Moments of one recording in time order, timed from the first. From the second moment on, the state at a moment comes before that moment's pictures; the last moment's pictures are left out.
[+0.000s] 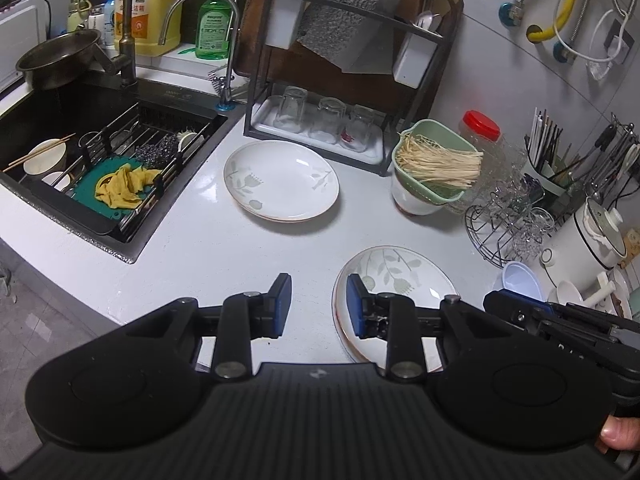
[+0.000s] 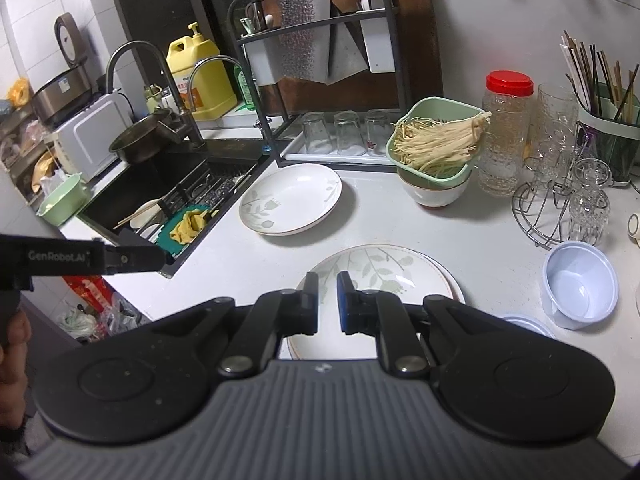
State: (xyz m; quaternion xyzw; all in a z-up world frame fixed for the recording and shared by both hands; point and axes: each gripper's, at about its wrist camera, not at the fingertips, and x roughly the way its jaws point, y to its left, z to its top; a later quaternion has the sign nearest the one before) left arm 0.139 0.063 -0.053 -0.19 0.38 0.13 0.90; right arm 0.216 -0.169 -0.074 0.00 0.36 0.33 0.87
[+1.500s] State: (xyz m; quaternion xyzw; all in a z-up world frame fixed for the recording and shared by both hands) left arm 0.274 0.256 -0.060 -0.16 0.38 0.03 0.91; right arm 0.296 -0.011 -0.073 0.06 0.39 0.21 0.89
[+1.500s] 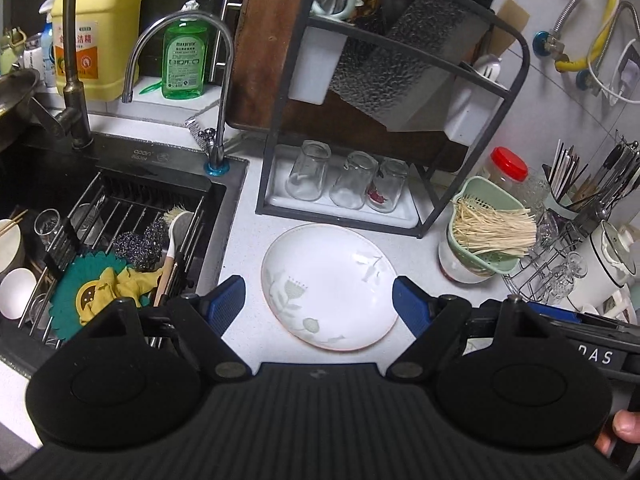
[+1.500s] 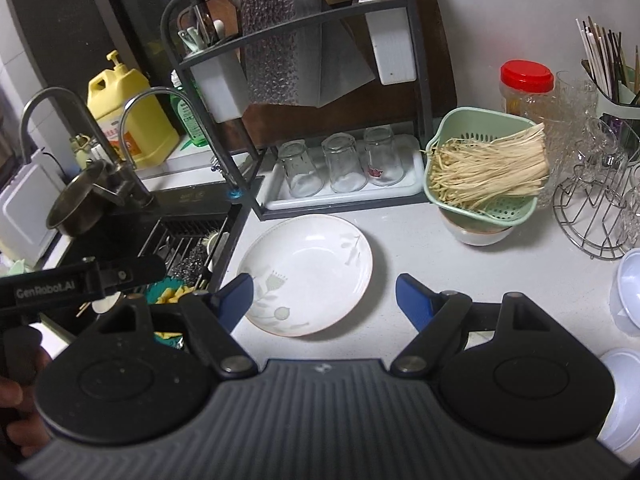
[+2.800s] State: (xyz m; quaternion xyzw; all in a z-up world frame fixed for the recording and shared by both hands) left arm 0.398 0.344 -0.157 -0.14 0.49 -0.06 0.86; right arm 0.358 0.046 -0.133 0.12 0.48 0.08 0.87
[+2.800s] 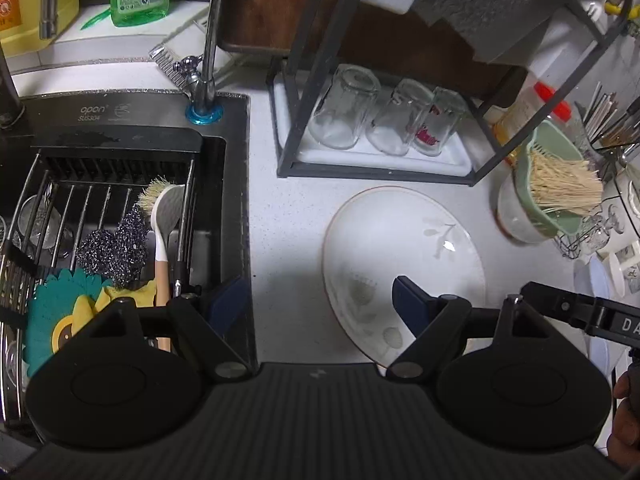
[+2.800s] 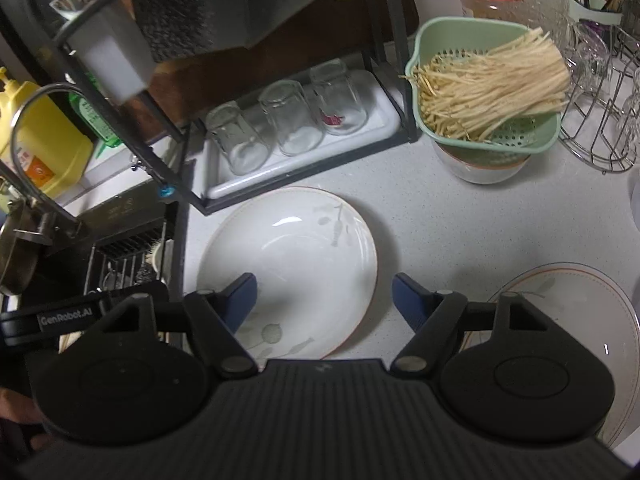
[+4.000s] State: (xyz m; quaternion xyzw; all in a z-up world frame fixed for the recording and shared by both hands) left arm 0.468 0.307 -0.214 -0.08 0.52 -0.15 0.84; right arm 0.411 0.045 -0.201 0.10 0.53 0.04 0.84
